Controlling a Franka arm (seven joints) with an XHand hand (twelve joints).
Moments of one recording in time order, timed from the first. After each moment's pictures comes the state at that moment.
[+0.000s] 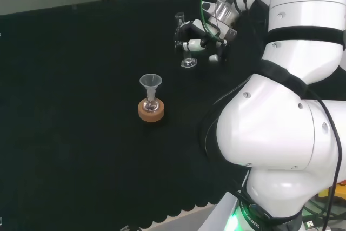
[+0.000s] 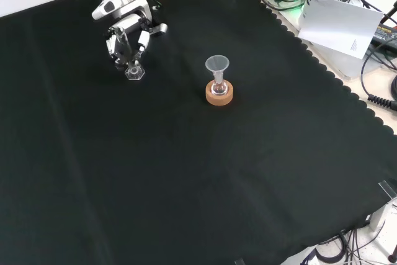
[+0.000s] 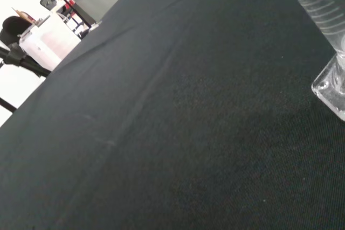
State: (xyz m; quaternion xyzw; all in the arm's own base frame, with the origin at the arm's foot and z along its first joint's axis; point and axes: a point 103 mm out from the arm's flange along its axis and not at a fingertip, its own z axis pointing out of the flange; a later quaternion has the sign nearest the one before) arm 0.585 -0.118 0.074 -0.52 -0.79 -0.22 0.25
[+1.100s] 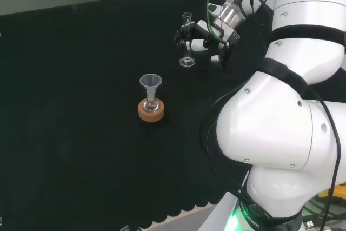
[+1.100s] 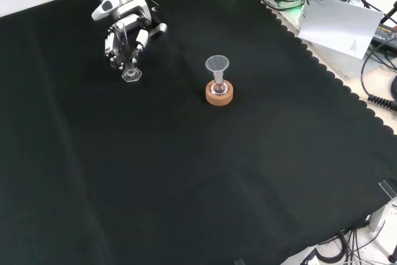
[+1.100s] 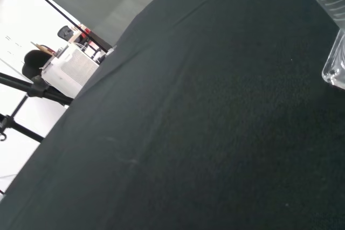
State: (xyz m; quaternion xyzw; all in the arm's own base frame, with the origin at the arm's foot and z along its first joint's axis) arm 0.583 -0.123 0.071 -0.52 -0.76 -0.26 0.29
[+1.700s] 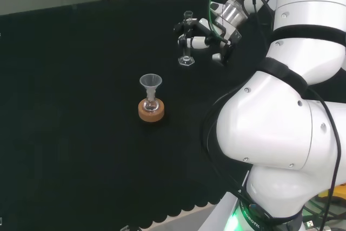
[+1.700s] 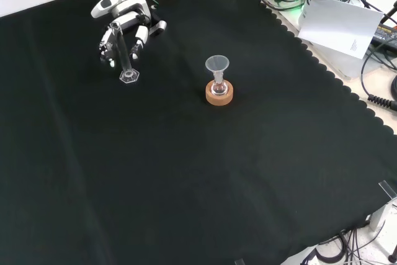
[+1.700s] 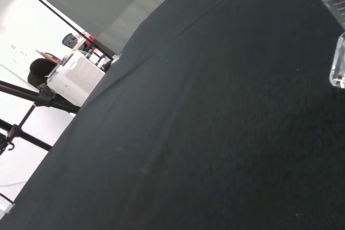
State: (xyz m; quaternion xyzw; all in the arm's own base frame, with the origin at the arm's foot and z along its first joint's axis) arm 0.583 -0.127 0.078 -0.52 -0.75 -0.27 0.29
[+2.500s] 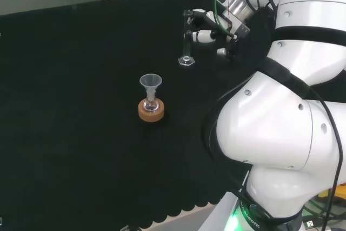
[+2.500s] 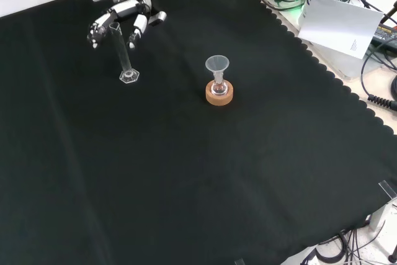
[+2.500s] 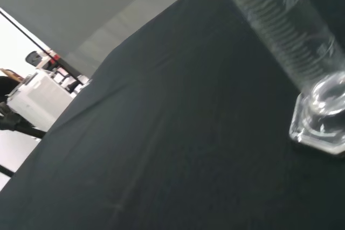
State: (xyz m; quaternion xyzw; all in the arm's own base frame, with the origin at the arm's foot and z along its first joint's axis) arm 0.575 -0.150 0.106 -0.57 -0.74 -0.27 0.24
